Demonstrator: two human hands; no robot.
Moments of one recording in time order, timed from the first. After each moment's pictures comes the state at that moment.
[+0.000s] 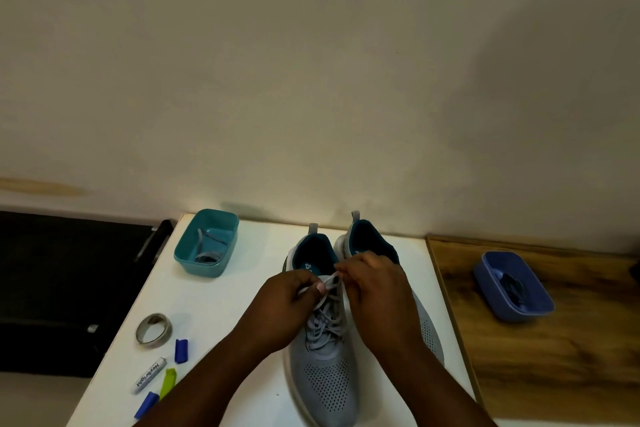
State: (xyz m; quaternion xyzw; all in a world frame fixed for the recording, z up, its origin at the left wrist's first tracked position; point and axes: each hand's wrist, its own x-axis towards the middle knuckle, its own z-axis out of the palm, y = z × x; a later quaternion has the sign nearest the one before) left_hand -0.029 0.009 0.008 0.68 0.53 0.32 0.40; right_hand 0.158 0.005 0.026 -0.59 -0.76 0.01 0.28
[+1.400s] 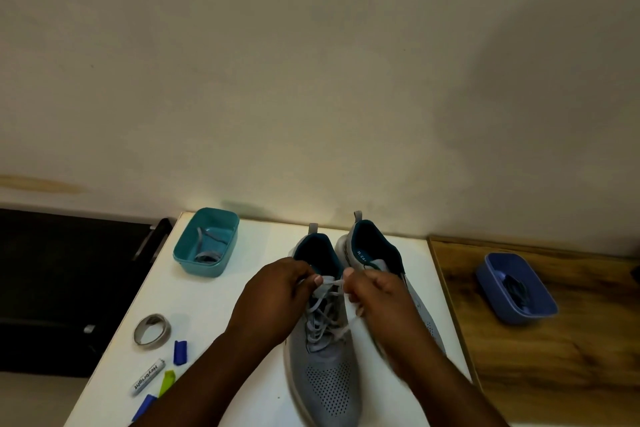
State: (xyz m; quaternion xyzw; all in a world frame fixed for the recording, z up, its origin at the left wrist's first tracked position) left_hand -0.036 0.018 0.015 0.73 0.57 0.29 0.23; right_hand 0.143 -0.011 0.045 -0.63 -0.50 0.44 0.41
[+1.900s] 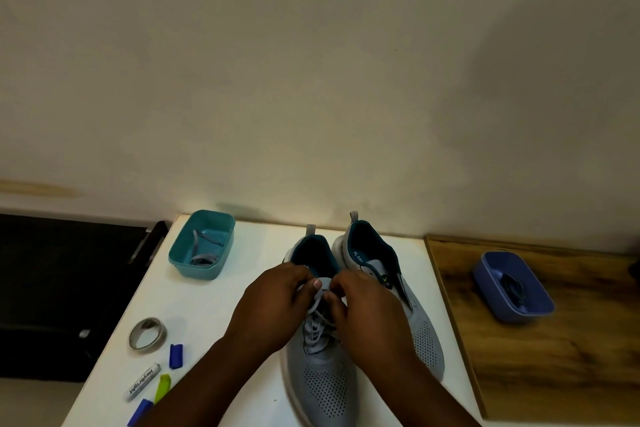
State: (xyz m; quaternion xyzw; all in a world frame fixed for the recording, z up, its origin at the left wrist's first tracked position) left_hand -0.031 0.017 0.006 0.73 0.57 0.29 0.23; right_hand 0.139 -0.010 0.034 -0.65 -0.73 0.12 0.17
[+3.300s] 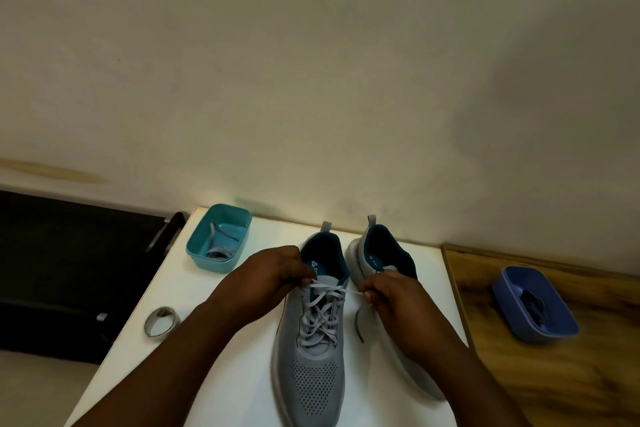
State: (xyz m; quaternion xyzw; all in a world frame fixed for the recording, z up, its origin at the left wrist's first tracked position) left_hand -0.087 0.059 -0.009 0.86 0.43 0.24 0.15; right_hand 0.194 0.018 0.020 -0.59 -0.76 0.20 0.16
